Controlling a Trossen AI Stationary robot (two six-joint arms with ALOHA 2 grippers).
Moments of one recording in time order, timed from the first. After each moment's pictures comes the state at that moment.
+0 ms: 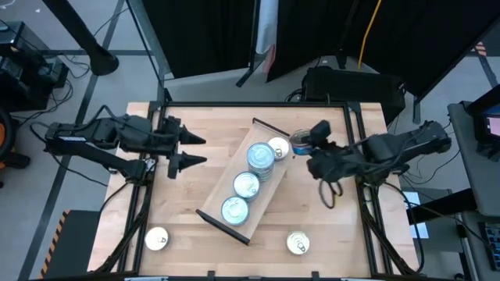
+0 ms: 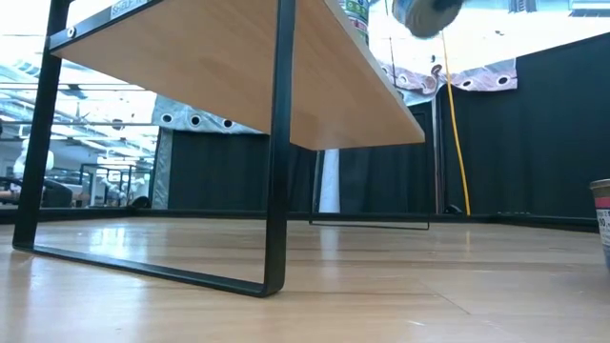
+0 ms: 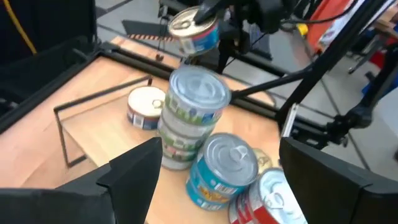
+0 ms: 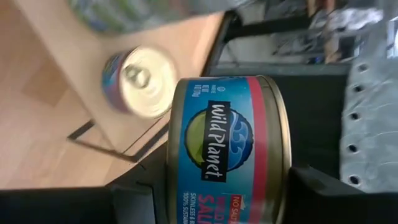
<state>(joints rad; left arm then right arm) -0.13 0.96 1.26 -0.64 -0.13 -0.40 0.37 1.24 1.44 -1.12 0.83 -0.57</state>
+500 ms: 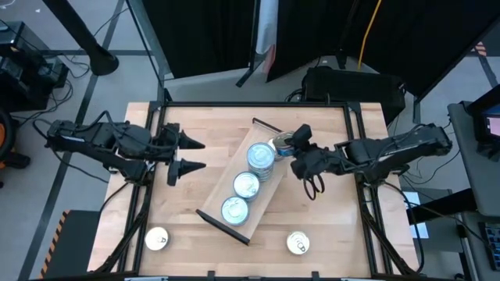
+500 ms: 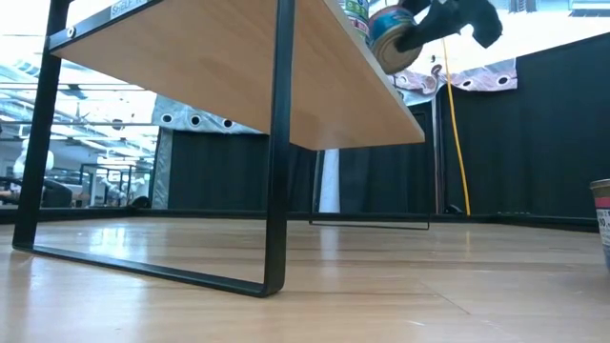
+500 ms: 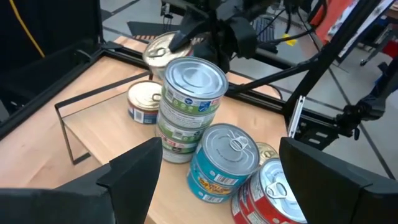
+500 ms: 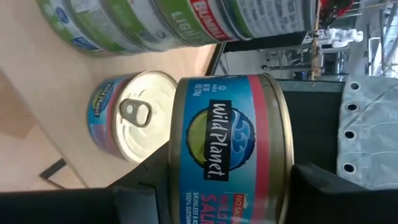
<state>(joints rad) -0.25 0.96 1.24 -0.64 -0.26 -0.41 0.24 1.25 1.15 -0.63 0.75 -0.84</state>
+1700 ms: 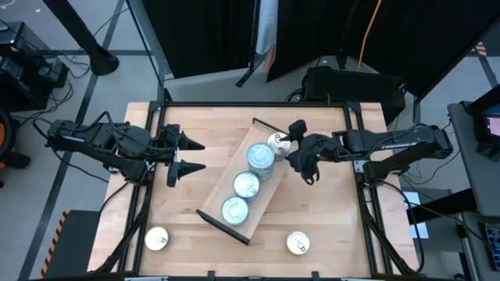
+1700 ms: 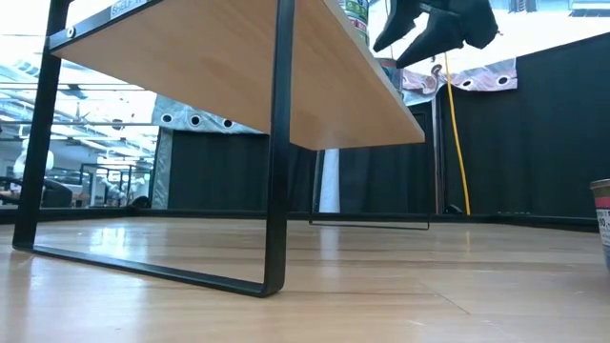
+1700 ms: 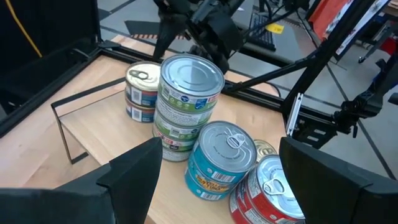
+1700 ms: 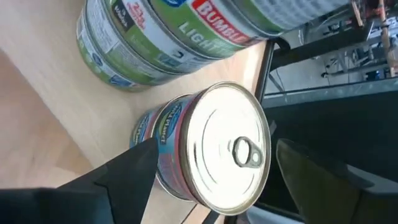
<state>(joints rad) -0.27 0.96 1.24 -0.64 -0.27 -0.41 0.08 1.25 1.15 -0.62 0.39 -0.69</state>
